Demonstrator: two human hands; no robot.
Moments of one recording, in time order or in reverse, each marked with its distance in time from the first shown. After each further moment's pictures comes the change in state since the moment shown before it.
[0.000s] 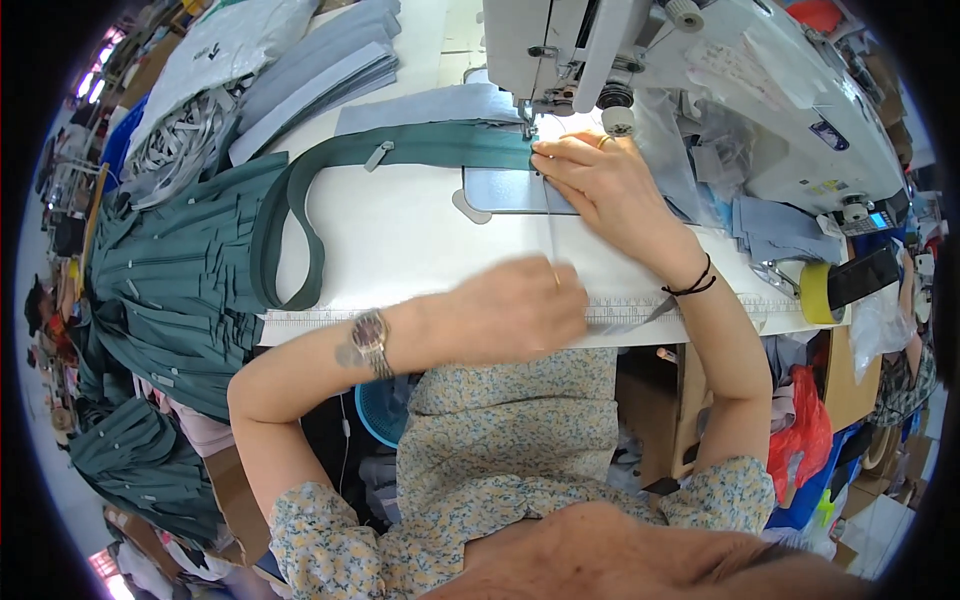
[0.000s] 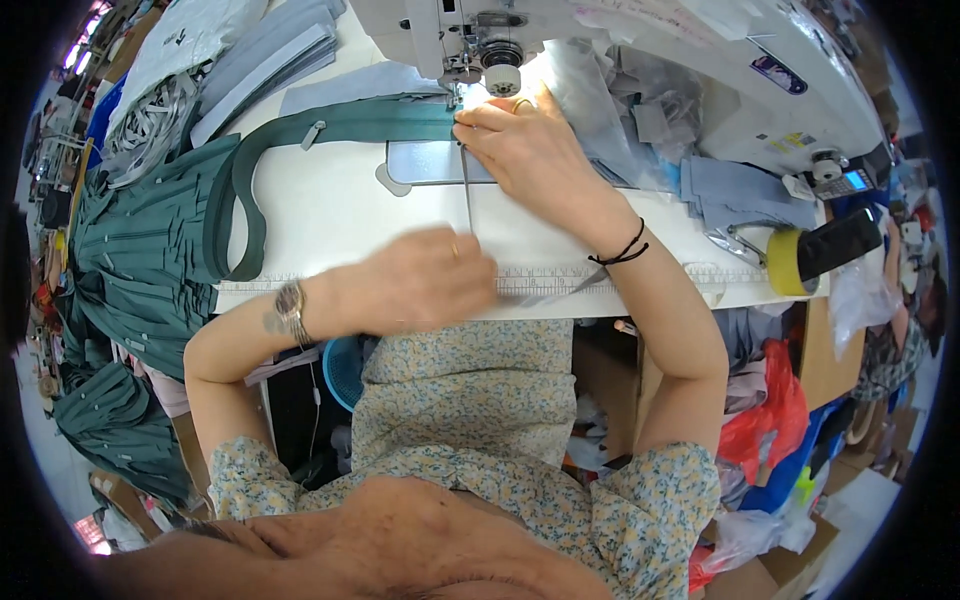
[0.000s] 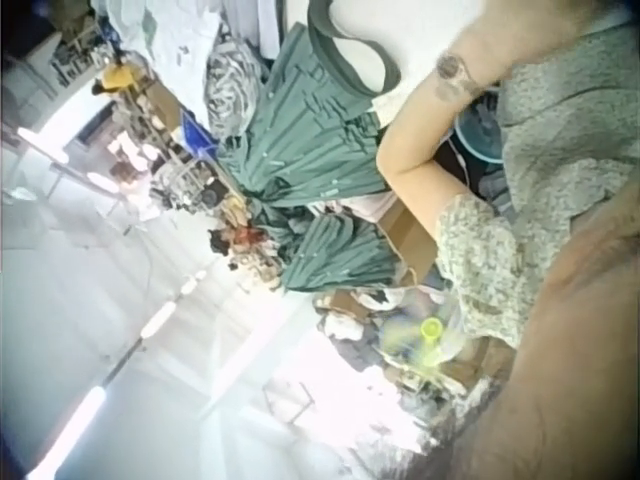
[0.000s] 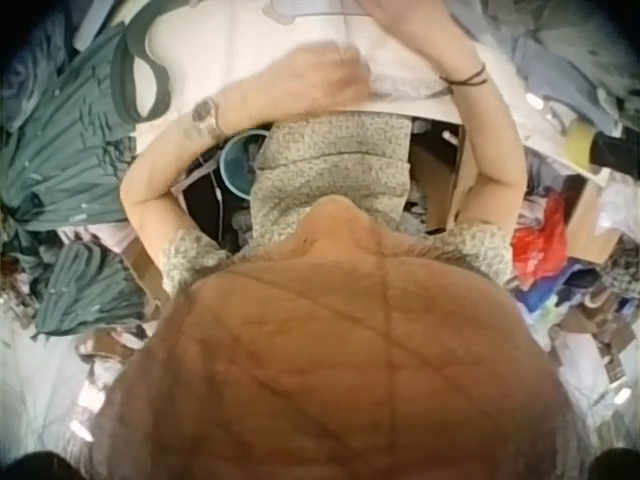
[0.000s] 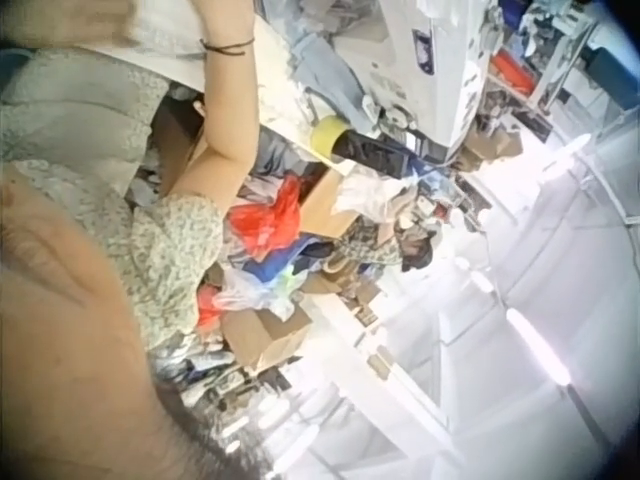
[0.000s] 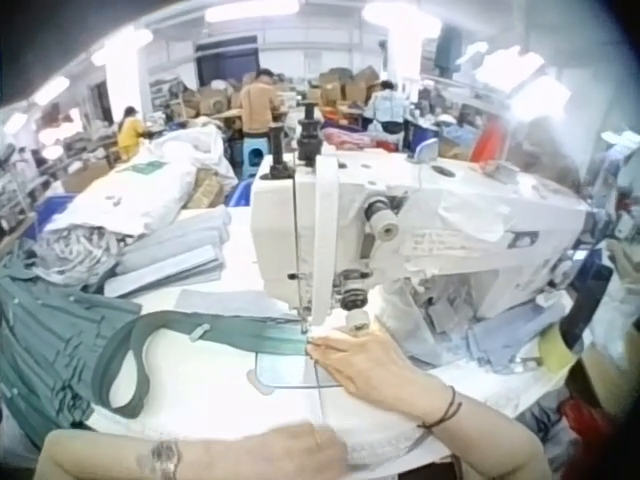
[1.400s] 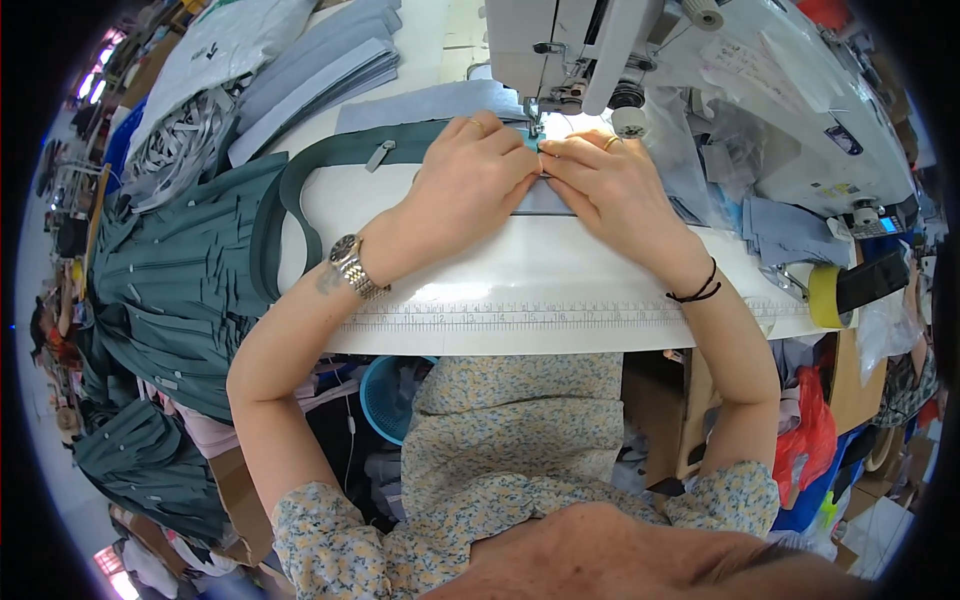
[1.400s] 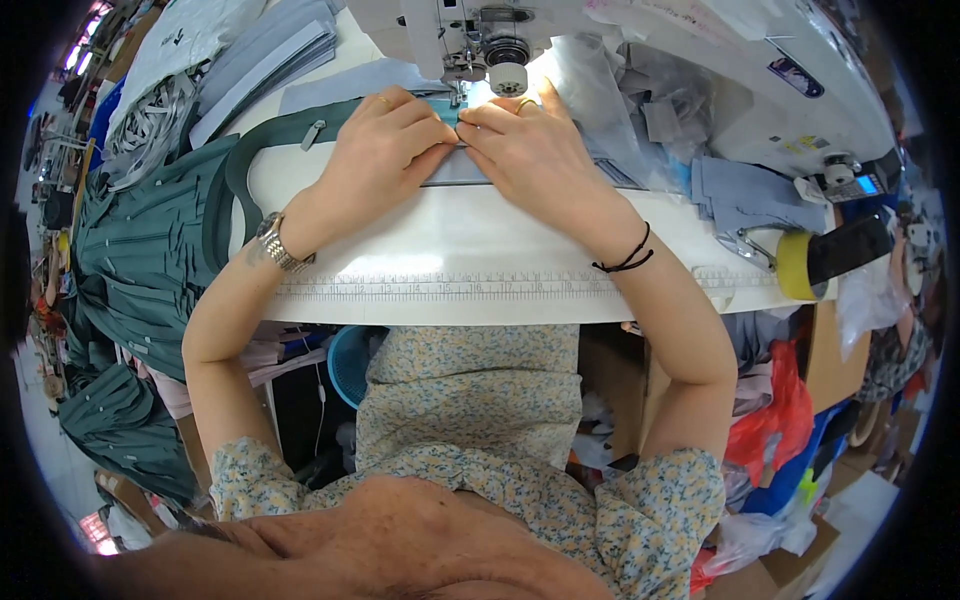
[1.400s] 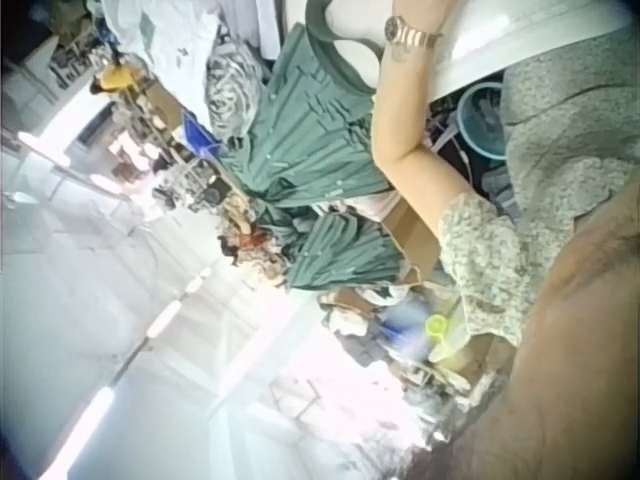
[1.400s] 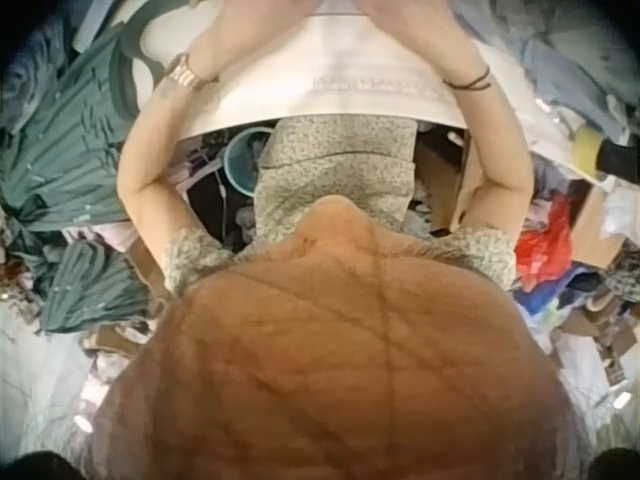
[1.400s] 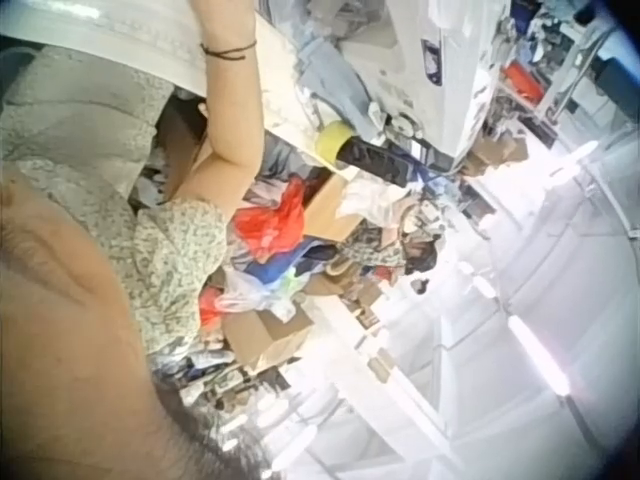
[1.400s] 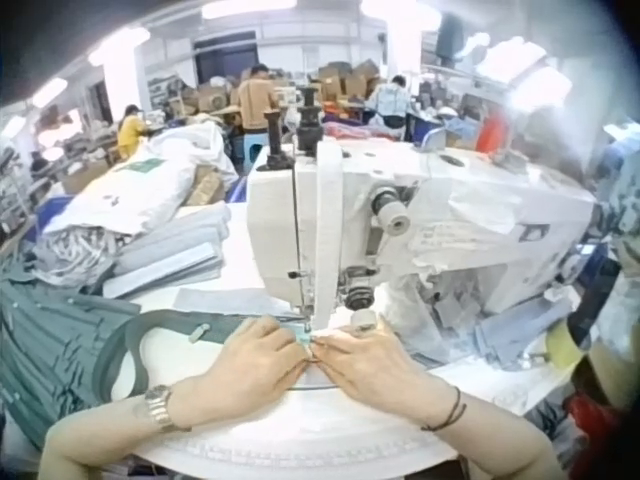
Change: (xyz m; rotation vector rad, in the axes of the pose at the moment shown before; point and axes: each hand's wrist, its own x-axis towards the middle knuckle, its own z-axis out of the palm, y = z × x) left_hand -0.003 -0.078 -0.007 0.164 0.140 -0.434; right_hand -0.004 -0.001 0.003 -0.043 -0.026 0.045
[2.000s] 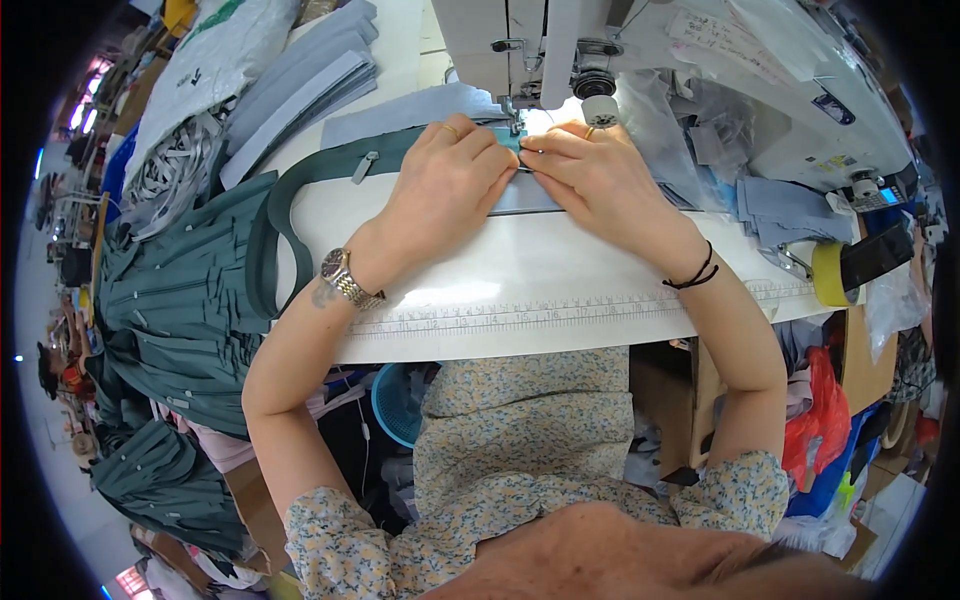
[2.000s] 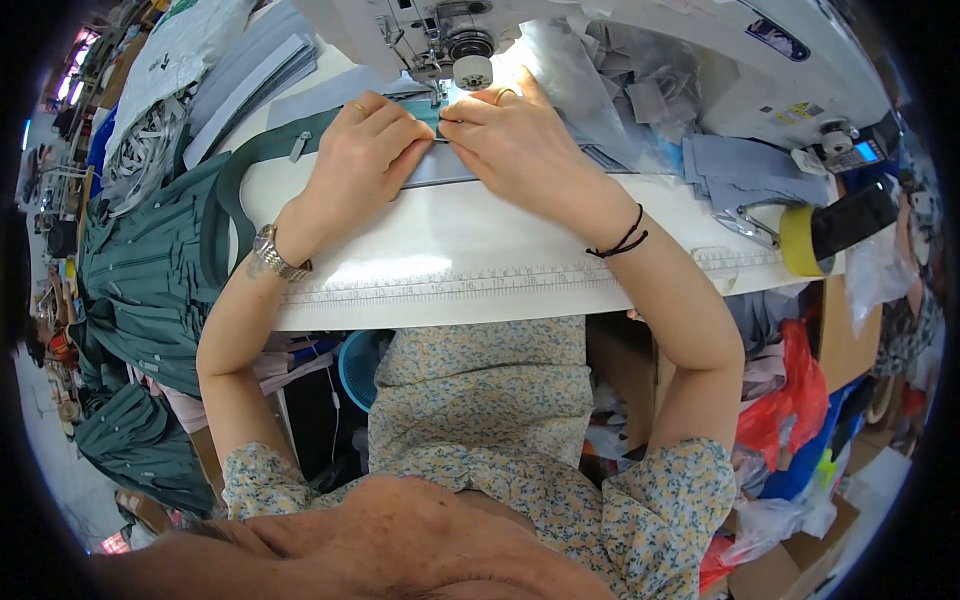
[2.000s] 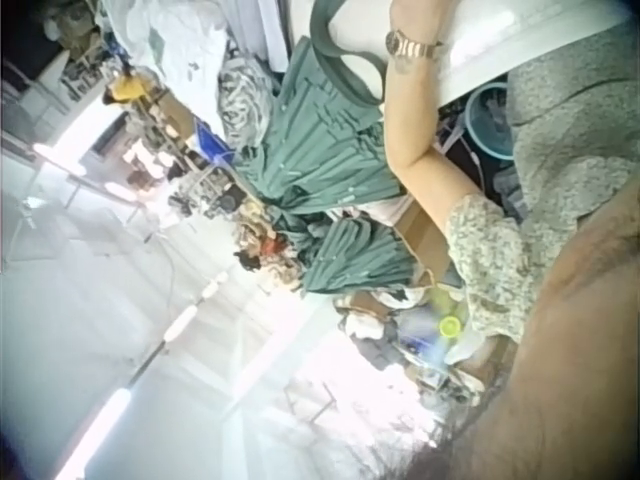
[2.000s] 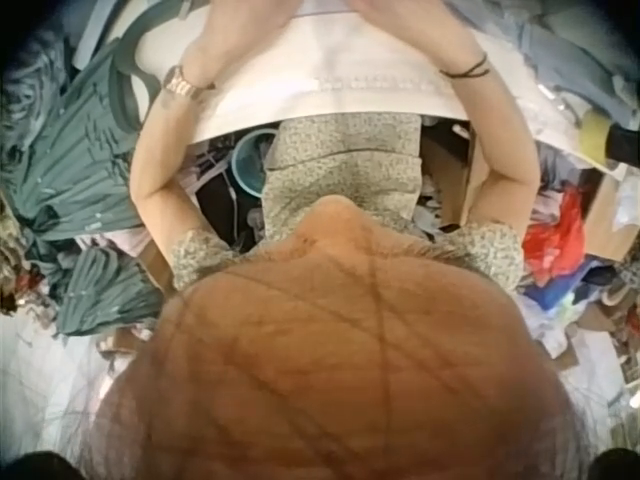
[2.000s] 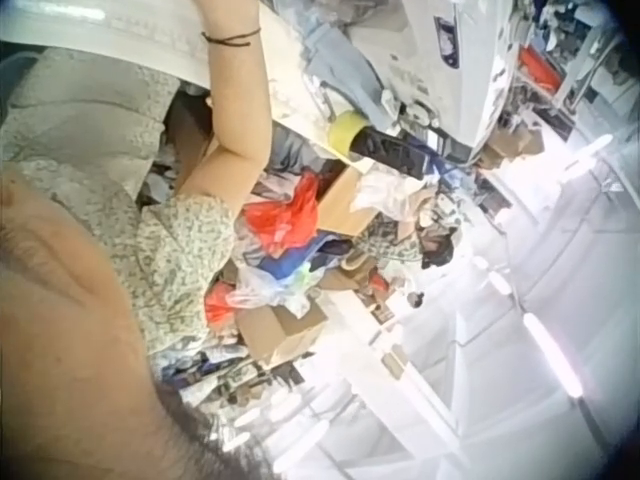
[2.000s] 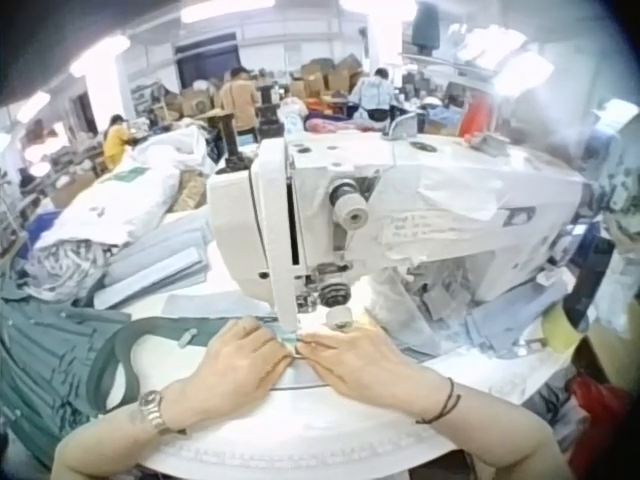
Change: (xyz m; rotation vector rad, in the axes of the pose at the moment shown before) left_hand 0.000 -0.006 0.005 0.021 0.019 0.033; right_hand 0.001 0.003 0.001 0.085 0.026 0.005
